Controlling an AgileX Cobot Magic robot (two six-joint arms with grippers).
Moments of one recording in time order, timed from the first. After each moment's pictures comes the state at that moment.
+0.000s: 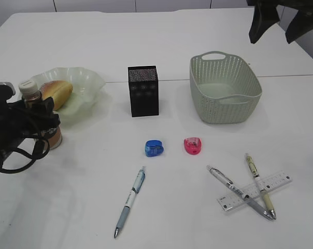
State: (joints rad) left arm -0.24 2.03 -0.62 -0.19 -1.18 -0.05; right arm 0.17 1.74 -1.79 0.01 1.25 0.12
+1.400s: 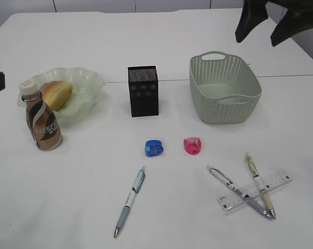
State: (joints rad) left arm -0.24 1.06 -0.61 -0.20 0.07 0.10; right arm 0.17 1.74 -1.79 0.13 1.25 0.12
